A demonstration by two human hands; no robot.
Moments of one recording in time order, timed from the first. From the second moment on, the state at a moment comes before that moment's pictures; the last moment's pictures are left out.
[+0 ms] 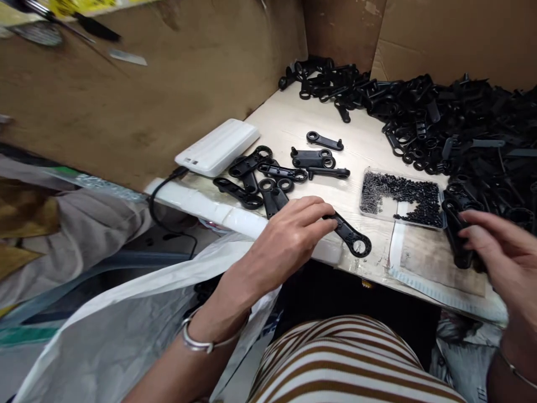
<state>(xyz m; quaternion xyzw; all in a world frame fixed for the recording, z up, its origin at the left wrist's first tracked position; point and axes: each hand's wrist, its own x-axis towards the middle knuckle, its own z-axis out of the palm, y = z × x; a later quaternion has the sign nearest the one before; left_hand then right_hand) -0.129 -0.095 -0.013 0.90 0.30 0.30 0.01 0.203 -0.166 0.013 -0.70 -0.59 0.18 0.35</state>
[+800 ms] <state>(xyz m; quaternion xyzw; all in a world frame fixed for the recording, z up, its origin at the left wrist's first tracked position) -0.076 -0.117 -0.028 0.90 0.33 0.30 0.02 0.131 -0.152 -0.028 -0.59 -0.37 0.57 0.43</state>
